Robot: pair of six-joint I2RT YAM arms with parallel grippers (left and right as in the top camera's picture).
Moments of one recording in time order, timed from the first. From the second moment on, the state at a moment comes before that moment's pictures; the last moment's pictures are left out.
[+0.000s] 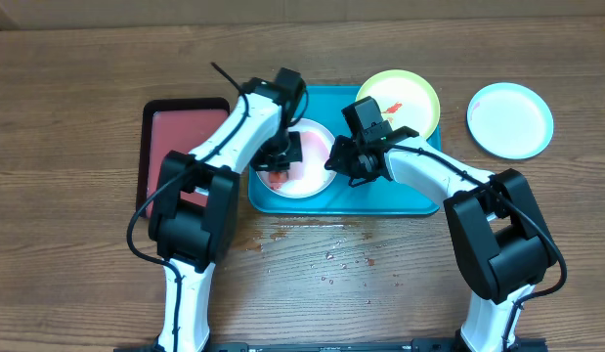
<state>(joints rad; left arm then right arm) -0.40 2.22 1.73 -1.12 0.03 -0.49 0.45 1.99 1.24 -0.41 -0.18 0.75</state>
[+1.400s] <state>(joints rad) -0.30 2.23 1.73 -1.07 0.10 -0.47 0.45 1.99 1.24 -0.41 -0.19 0.75</state>
